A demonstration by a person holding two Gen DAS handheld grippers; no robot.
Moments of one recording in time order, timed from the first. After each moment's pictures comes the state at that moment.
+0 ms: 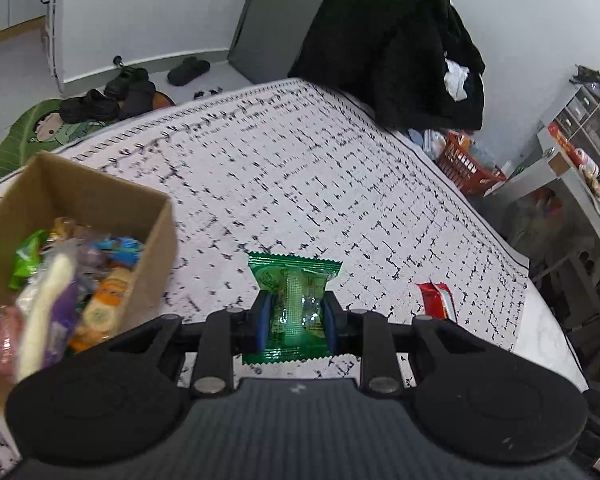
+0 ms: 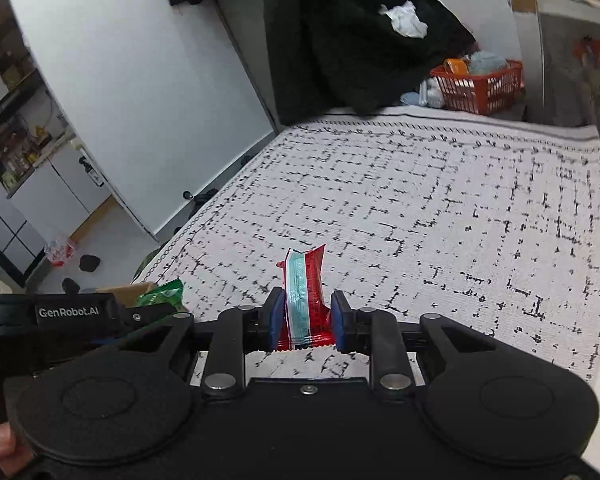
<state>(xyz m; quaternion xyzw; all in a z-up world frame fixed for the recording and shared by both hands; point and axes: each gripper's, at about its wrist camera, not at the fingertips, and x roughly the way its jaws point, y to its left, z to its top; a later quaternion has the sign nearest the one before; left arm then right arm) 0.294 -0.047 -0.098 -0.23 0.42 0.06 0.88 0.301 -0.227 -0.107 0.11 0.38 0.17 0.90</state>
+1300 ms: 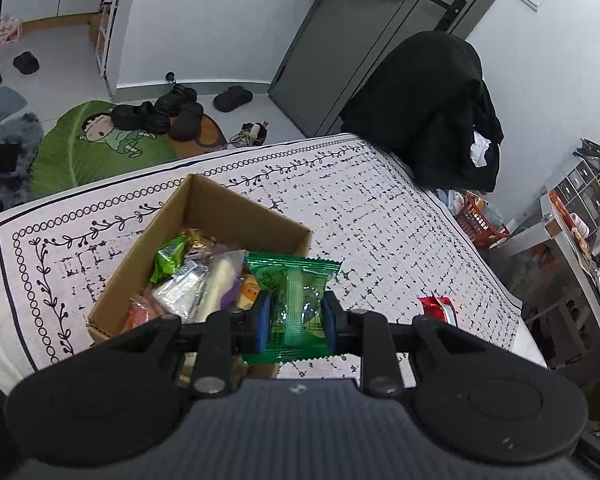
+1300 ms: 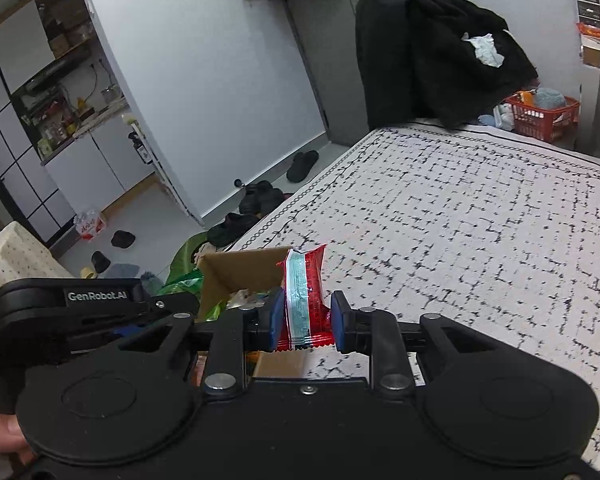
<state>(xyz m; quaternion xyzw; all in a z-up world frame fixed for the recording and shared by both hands) 0.187 0.062 -0.060 -0.28 0.37 0.09 0.88 0.216 -0.114 -0.057 0.08 0.37 0.22 0.90</state>
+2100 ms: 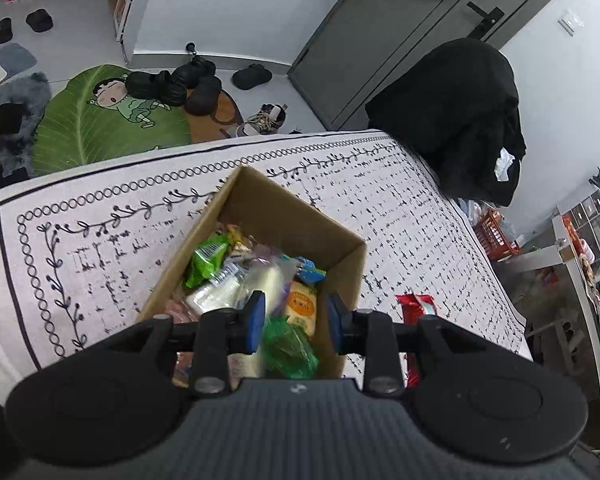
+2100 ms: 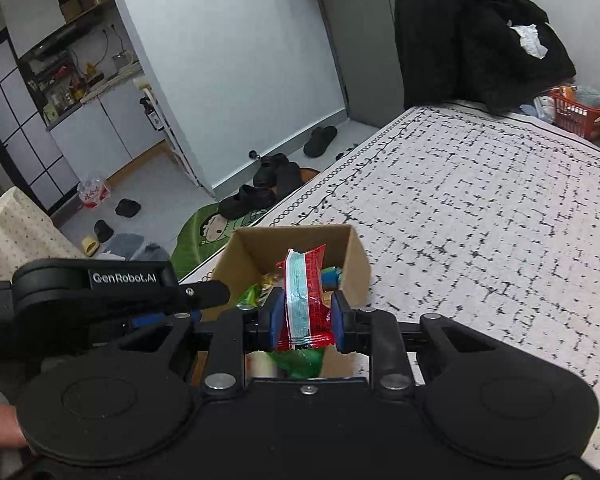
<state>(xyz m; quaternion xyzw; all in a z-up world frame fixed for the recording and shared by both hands) 0.197 0.127 -0.091 -0.33 0.39 0.09 0.86 0.223 -0.040 -0.076 0.05 0.39 0.23 0.89</state>
